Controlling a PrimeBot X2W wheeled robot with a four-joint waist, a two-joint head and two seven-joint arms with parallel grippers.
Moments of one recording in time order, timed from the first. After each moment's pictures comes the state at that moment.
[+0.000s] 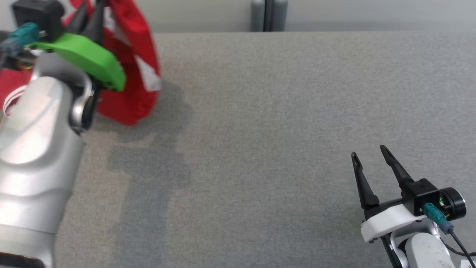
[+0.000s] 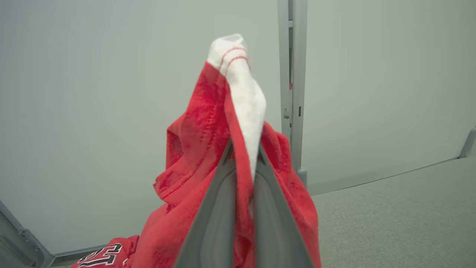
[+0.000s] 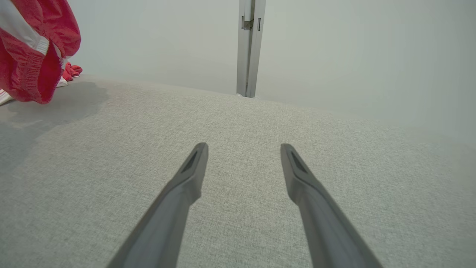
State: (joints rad) left arm -0.95 0.35 -0.49 0.58 -0.56 -0.10 -0.10; right arm -0.11 -0.05 -0.01 0.16 -0.01 0.13 -0.26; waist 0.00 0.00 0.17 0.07
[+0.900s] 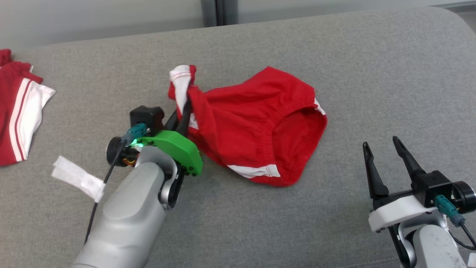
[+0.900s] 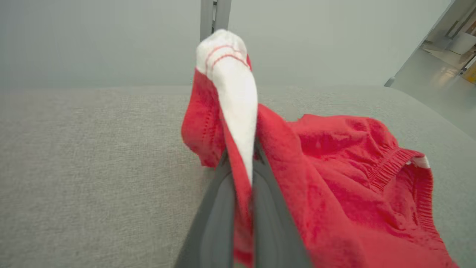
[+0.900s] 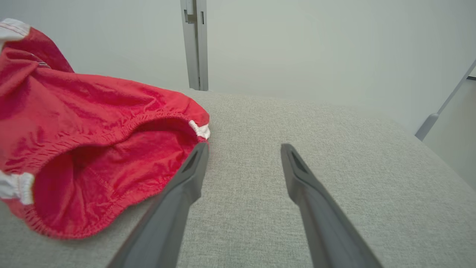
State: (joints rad) left arm -0.72 0.08 -0.63 0.80 -0.68 -0.03 -0.25; right arm -0.14 -0.05 -0.06 0.17 0.00 0.13 -0.26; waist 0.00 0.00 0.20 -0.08
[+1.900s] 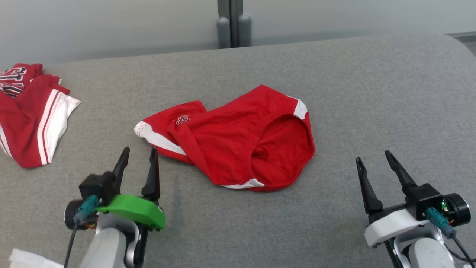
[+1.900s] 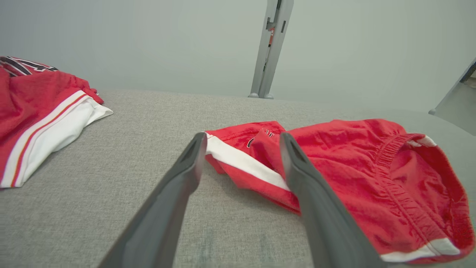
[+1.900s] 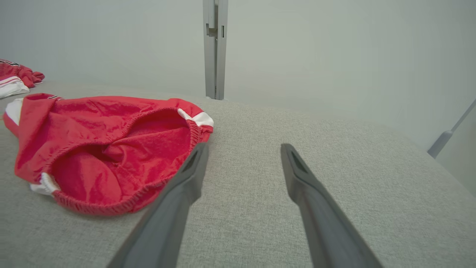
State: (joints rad) left arm -0.30 0.13 -0.22 0.48 -0.40 -0.11 -0.26; right arm -0.09 -0.05 -0.04 0.17 -0.02 0.13 -0.26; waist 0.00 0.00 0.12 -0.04
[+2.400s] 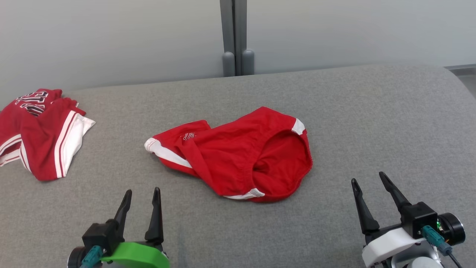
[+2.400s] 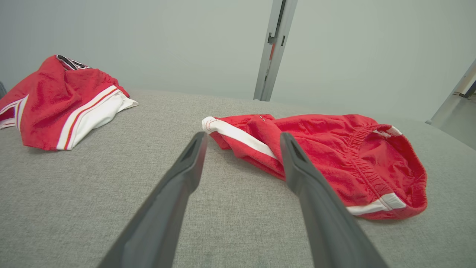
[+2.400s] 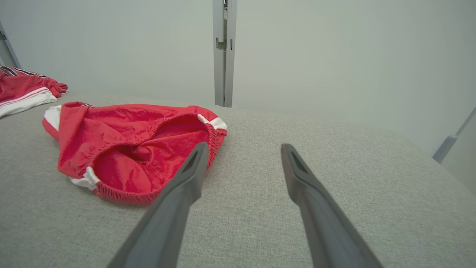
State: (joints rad) left arm -0.03 0.06 -0.12 0.29 -0.29 -0.12 -0.26; right arm -0.01 -0.05 -0.01 0.17 0.00 0.13 -0.26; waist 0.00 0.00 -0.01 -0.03
